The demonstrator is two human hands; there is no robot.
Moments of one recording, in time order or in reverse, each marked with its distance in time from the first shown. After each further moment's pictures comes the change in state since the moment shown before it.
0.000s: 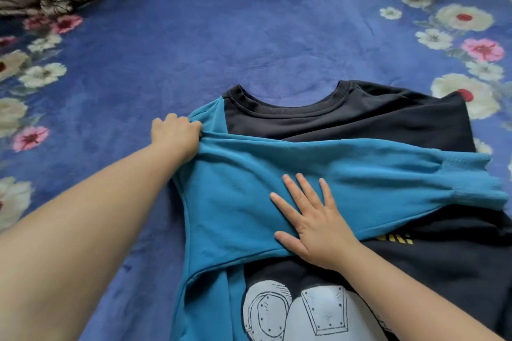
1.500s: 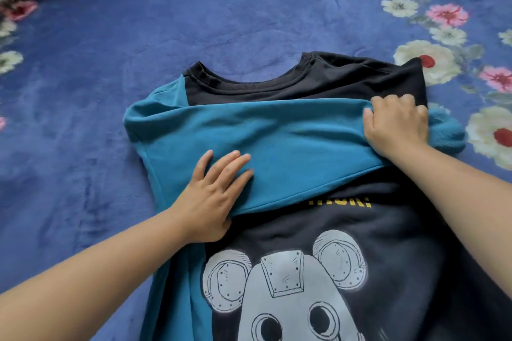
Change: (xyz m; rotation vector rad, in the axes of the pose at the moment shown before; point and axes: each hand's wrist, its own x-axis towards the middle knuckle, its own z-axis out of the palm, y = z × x) left_hand -0.111 0.085 0.064 -0.091 0.472 0.788; right_hand -0.008 0.161 -0.062 -0.069 0.243 0.661
